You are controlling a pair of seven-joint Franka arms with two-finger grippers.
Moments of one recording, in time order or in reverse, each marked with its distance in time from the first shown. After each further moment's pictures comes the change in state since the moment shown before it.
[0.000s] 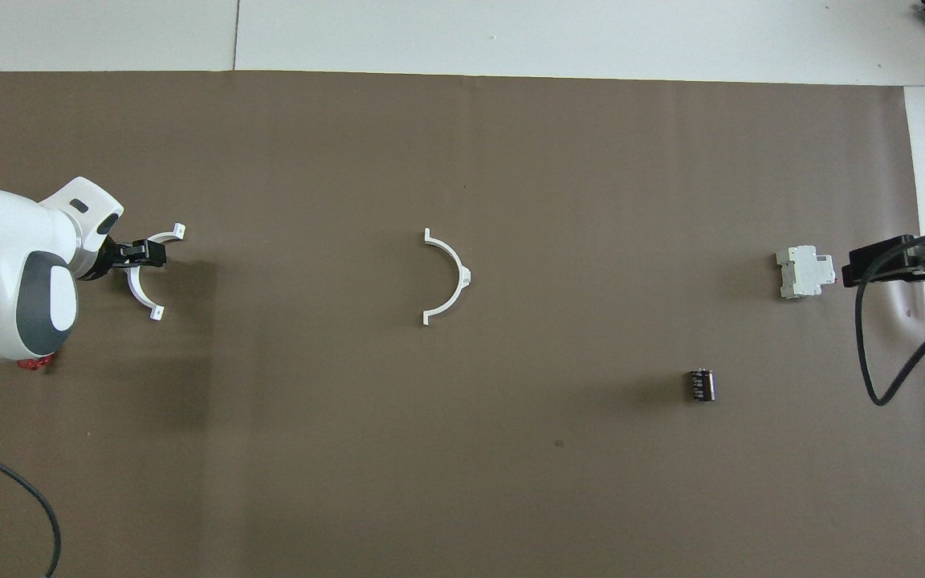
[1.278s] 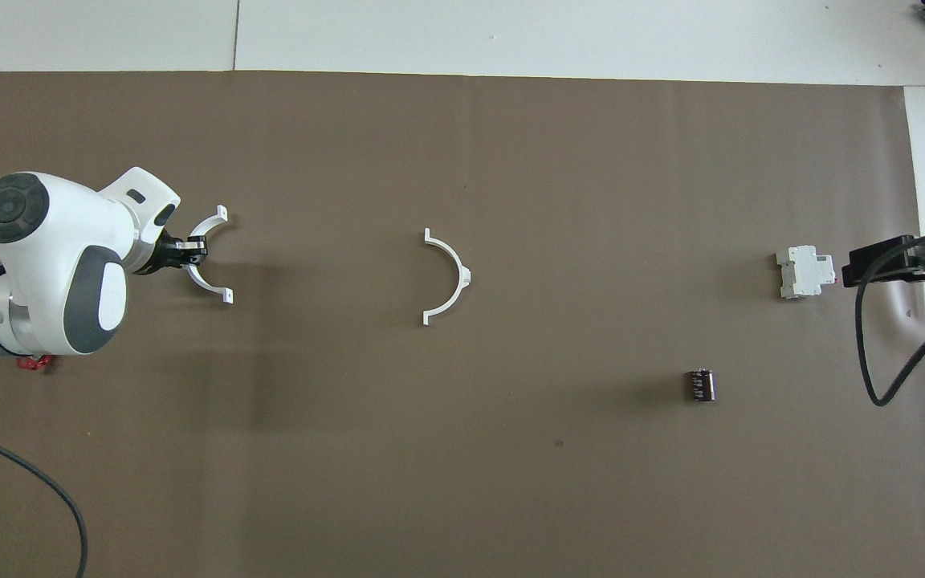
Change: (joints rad) left arm -0.018 -0.053 -0.197 0.026 0.000 -0.113 -0.253; right arm 0.000 0.000 0.000 0.000 0.000 0.000 0.000
